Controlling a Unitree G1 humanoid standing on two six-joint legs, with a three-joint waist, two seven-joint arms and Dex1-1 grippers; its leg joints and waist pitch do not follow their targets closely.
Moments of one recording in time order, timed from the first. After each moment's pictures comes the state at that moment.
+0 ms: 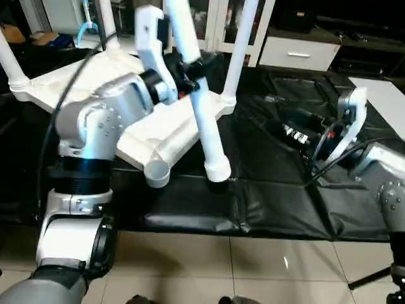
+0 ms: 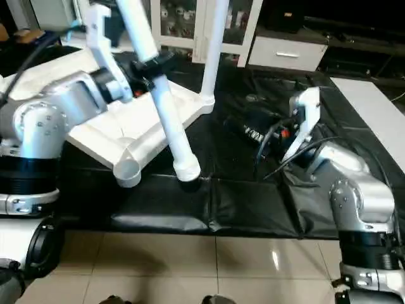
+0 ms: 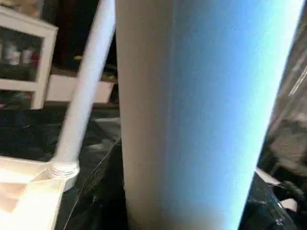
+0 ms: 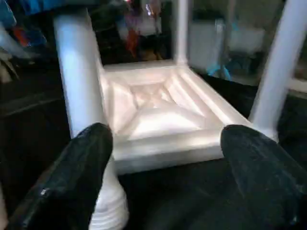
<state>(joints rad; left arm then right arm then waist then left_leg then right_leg) -0.93 0.25 0.09 0.18 -0.61 0.81 -0.38 -0.48 -0.53 -0.07 0.05 0.53 0.50 0.79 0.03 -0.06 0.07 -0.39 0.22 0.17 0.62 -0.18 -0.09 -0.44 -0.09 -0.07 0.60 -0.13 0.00</state>
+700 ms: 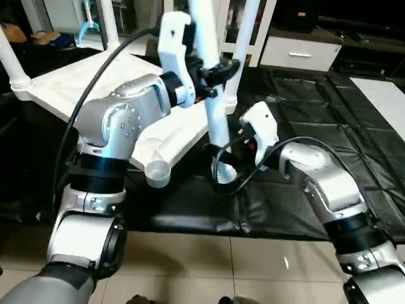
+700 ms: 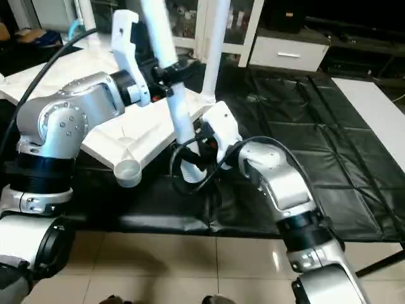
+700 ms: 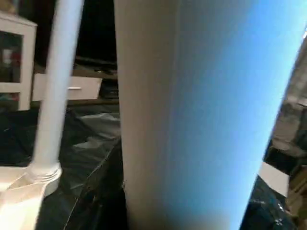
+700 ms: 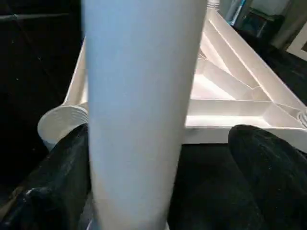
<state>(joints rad) -0.95 0.20 0.03 0.14 -0.59 0.82 -0.41 -0.60 -0.31 0.22 0.17 0.26 0.48 0.62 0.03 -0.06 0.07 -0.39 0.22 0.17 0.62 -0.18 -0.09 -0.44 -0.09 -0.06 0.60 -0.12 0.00</state>
